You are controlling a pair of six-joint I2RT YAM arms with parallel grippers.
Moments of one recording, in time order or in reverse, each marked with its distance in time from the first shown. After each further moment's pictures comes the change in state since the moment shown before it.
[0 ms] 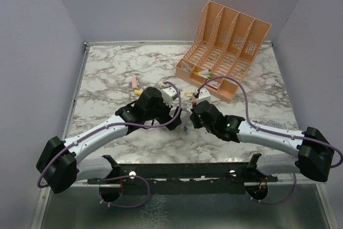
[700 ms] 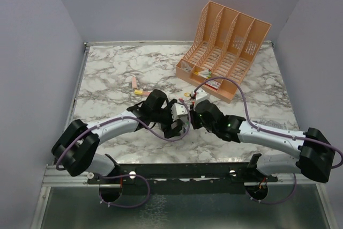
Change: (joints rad) left arm 0.040 0.195 -0.063 0.142 0.367 0.577; right arm 0.000 -0.009 0.001 0.027 -0.089 -0.114
